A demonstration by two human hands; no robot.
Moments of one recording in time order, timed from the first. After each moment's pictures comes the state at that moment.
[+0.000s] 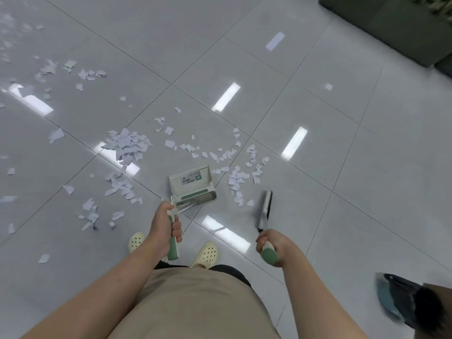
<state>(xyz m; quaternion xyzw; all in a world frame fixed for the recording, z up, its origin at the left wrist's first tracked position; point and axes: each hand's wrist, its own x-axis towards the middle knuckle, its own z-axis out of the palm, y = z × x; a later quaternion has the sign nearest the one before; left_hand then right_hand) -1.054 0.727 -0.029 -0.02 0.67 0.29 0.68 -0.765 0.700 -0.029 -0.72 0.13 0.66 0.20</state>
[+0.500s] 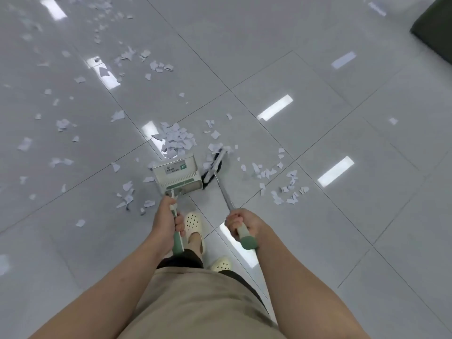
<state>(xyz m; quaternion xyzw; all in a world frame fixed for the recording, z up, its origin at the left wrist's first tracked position) -1.129 0.780 -0.024 -0.11 0.69 0.41 0.59 -0.927 0.859 -0.066 -0.53 0.16 0.83 0.05</state>
